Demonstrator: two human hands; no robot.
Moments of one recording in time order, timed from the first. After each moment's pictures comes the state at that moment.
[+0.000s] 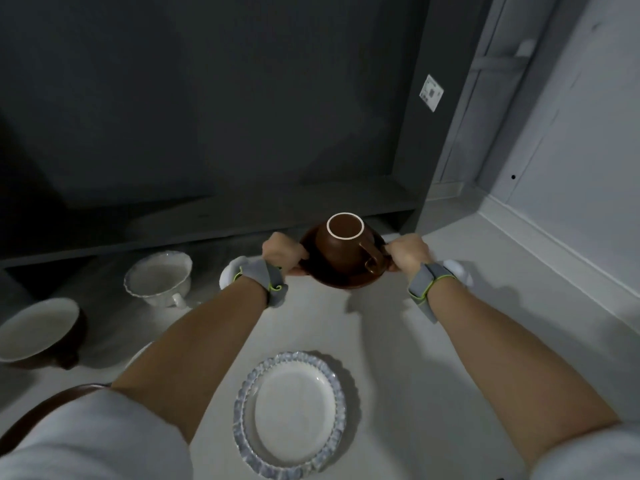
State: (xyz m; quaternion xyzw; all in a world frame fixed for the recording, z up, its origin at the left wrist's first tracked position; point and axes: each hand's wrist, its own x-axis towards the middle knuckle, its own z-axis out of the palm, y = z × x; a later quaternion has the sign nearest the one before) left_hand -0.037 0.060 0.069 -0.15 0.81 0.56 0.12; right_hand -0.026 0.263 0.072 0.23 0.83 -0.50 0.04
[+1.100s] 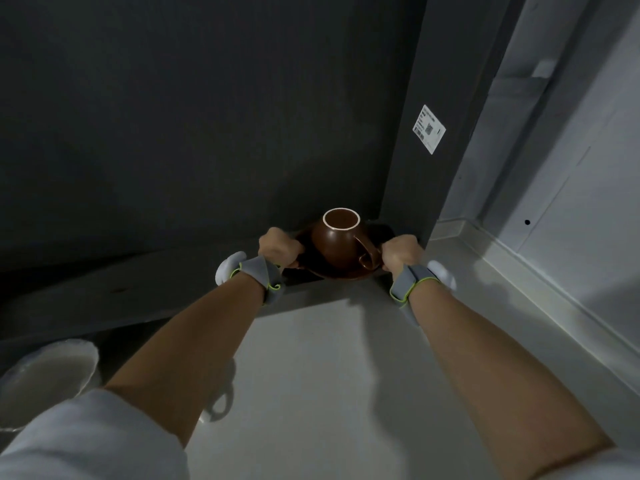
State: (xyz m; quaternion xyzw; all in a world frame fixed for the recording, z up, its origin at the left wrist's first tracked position) left_hand -0.216 0.131 0.078 -0.11 0.87 0.48 0.09; right_hand -0.214 0.320 0.057 0.29 0.82 -0.50 -0.05
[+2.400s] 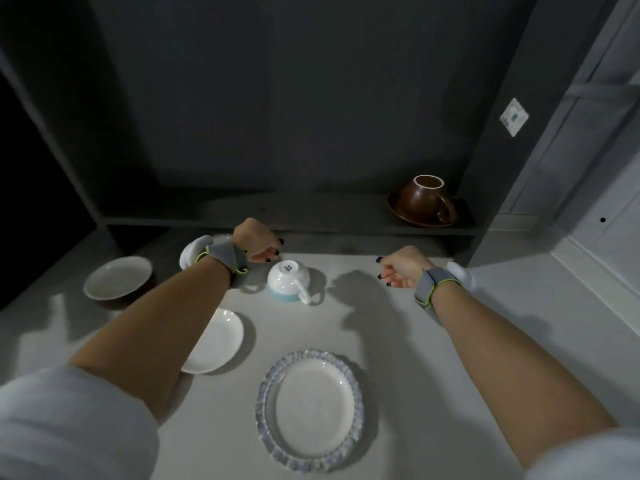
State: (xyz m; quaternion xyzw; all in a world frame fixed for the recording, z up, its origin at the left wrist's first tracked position) left_hand -0.021 -0.048 0.092 -0.24 0.83 0.51 0.08; right_hand -0.062 0.204 0.054 0.13 0.83 -0.50 0.20
